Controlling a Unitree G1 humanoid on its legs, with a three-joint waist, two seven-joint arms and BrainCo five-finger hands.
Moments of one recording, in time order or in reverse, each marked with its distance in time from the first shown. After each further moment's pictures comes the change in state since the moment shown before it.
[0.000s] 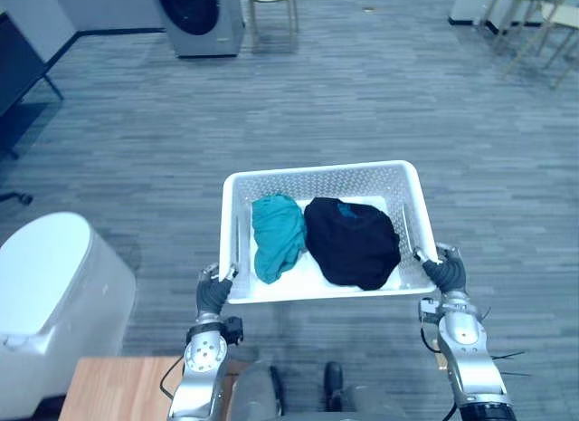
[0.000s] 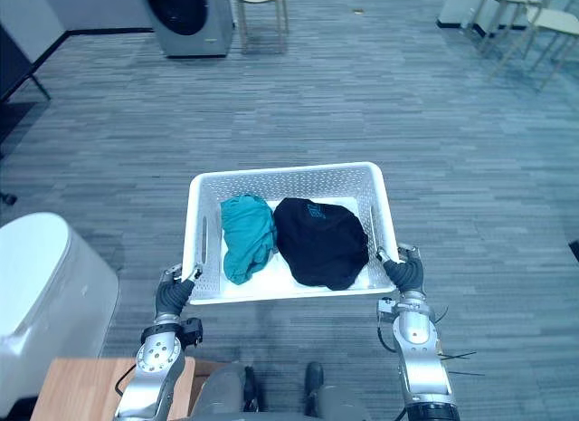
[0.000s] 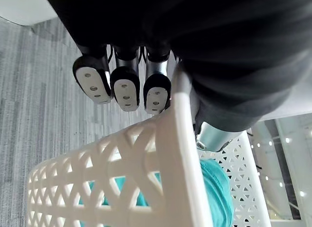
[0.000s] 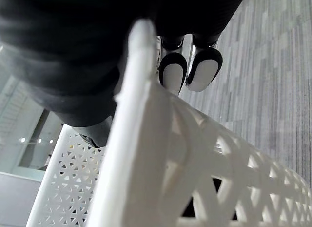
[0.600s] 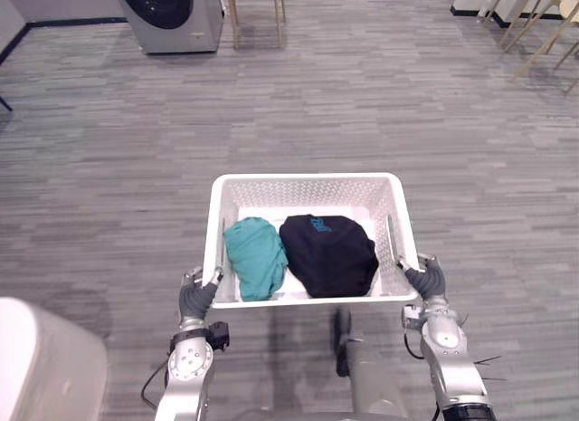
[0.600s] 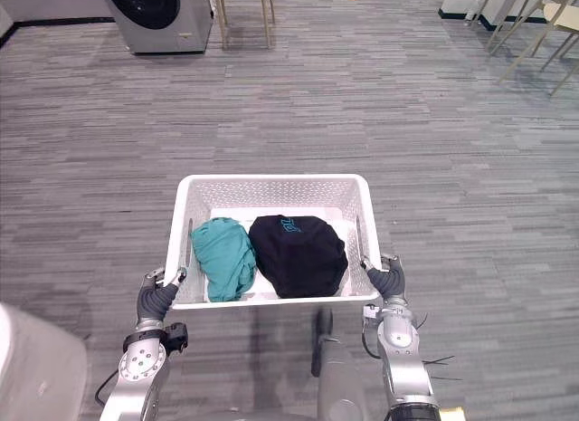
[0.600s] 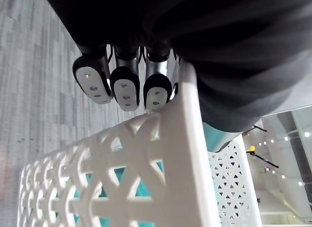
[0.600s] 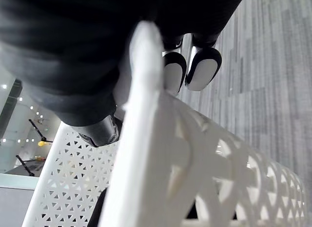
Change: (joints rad) left arm -0.043 0.011 -0.028 0.020 0.022 0.020 -0.005; right arm 0.025 0.041 -0.067 0.047 -0.001 -0.003 0.045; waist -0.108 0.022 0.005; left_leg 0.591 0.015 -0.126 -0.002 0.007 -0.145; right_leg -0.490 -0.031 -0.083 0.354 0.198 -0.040
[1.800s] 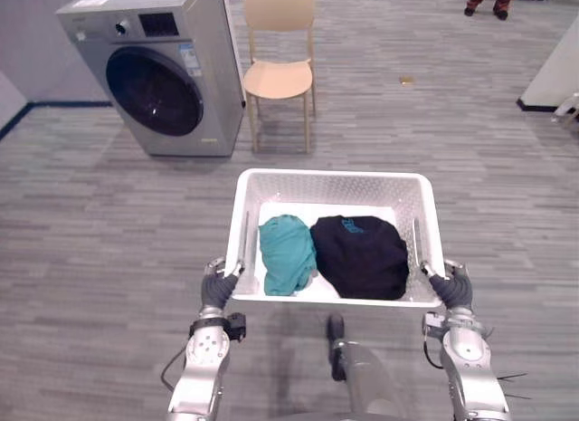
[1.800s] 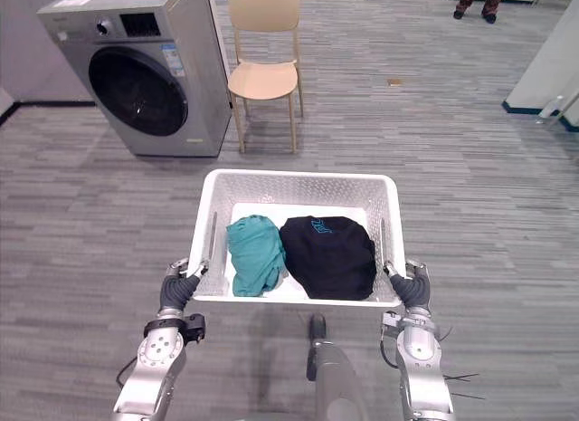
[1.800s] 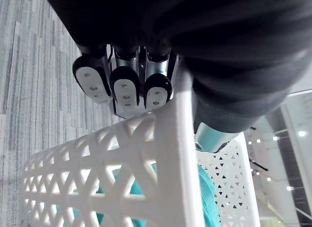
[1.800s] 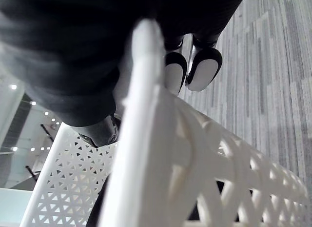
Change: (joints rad) left arm 0.020 -0.008 -0.045 0.038 -0.022 0.019 -0.022; right arm 0.065 -0.002 -0.025 -0.066 0.037 0.021 -0.017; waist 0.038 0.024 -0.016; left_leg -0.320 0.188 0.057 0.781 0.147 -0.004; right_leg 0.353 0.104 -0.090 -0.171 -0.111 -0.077
